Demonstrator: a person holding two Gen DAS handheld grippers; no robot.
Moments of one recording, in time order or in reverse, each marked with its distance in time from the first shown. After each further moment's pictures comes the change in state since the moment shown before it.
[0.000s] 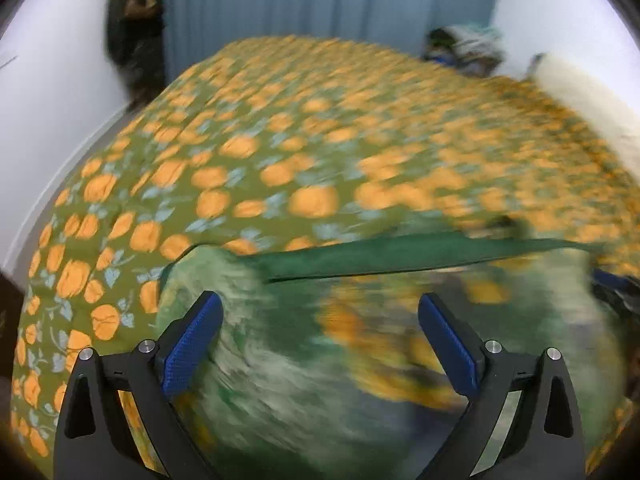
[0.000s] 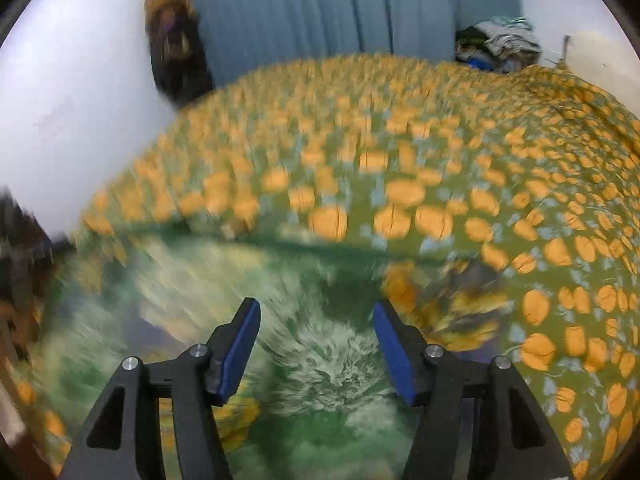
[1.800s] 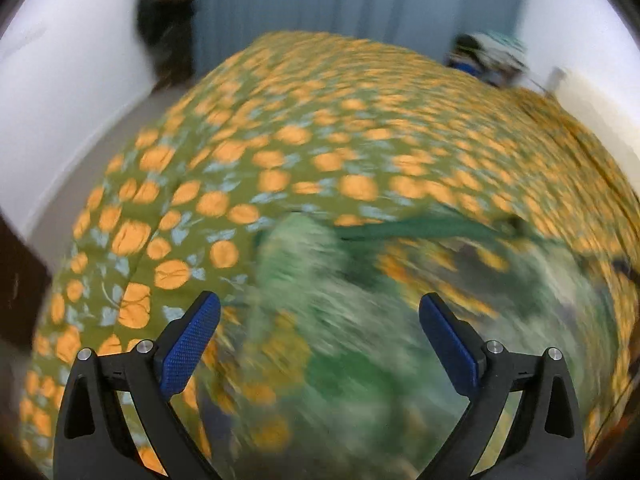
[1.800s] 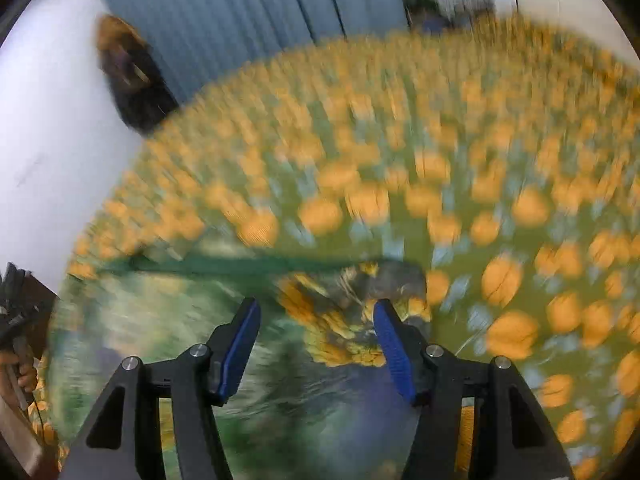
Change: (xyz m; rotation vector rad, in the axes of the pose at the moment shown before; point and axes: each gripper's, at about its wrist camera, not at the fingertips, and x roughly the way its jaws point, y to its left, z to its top) left arm -0.088 0.018 -0.021 -0.020 -0.001 -0.047; right arm -0.071 -0.068 0.001 0.243 -0.167 0.151
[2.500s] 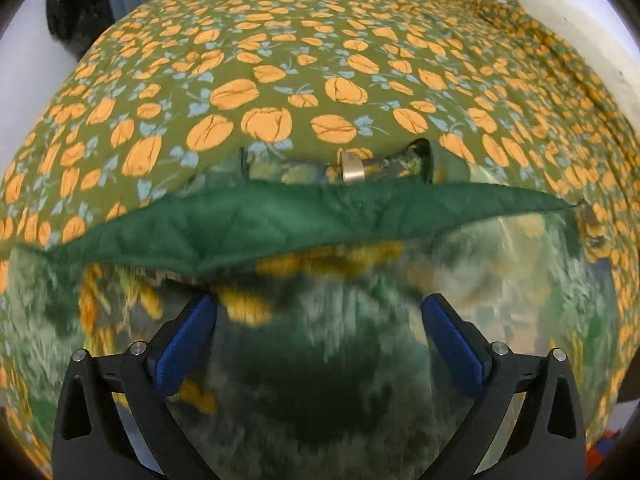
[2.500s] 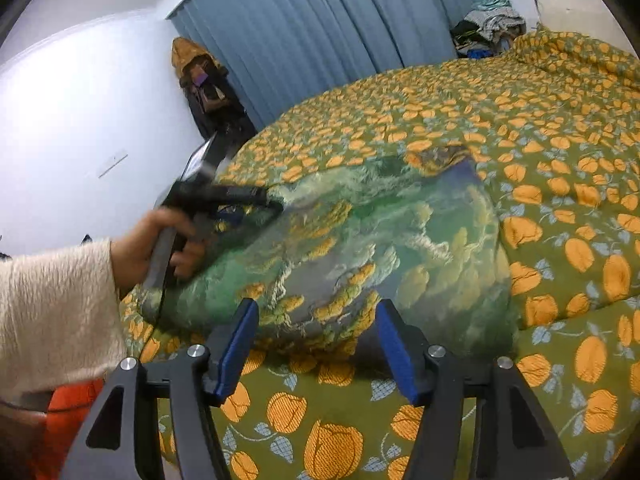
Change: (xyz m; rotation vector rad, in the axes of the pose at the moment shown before) left arm 0.139 -0.164 0.037 0.130 0.283 -0.043; right arm -0.109 0.056 -0.161 -0.042 -0.018 0.179
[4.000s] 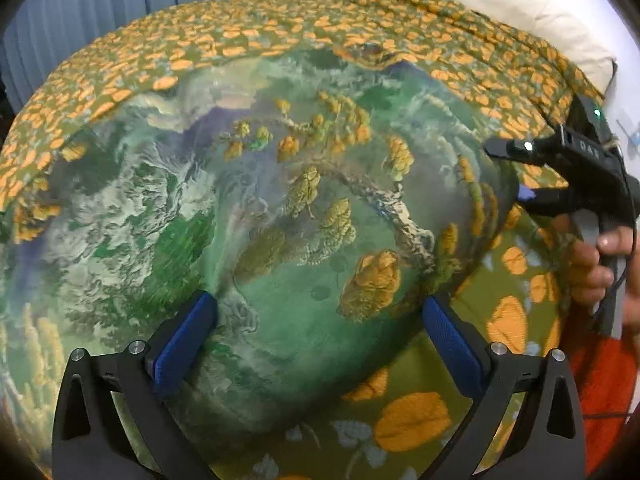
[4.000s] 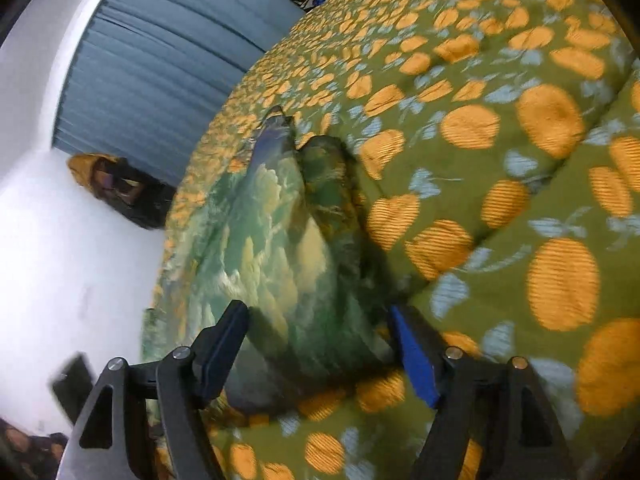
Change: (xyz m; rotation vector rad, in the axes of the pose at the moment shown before) left arm -0.067 -0.073 -0.157 0.389 -0.079 -0.251; right arm 0.045 -0.156 -0.004 0.654 0.016 -0.009
